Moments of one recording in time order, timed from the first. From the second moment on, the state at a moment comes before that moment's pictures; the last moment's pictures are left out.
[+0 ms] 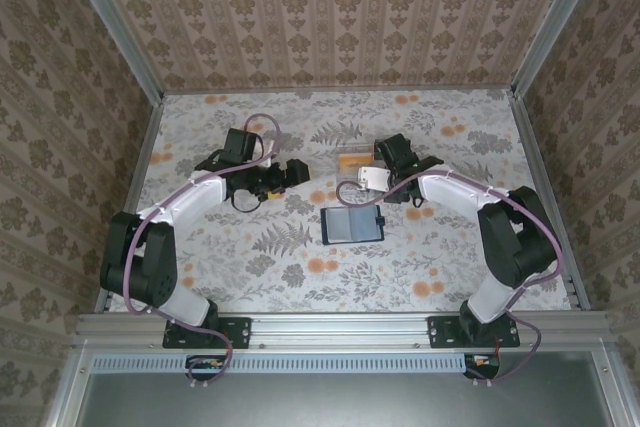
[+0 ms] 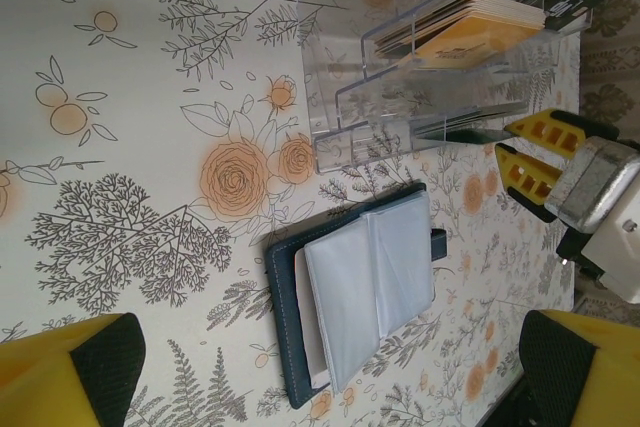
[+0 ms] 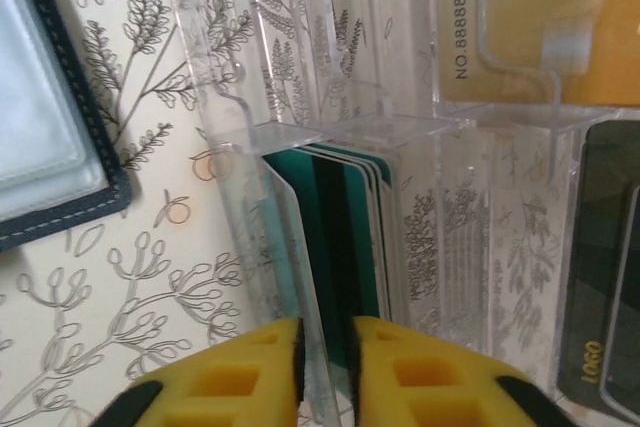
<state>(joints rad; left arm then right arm) -0.37 1.52 0.99 -0.39 0.61 -0.55 0.43 1.68 1.07 -0.45 0.19 -1.03</state>
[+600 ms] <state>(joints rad) -0.37 1.52 0.98 -0.38 0.61 -0.55 0.42 1.71 1.11 -0.40 0.24 -0.93</state>
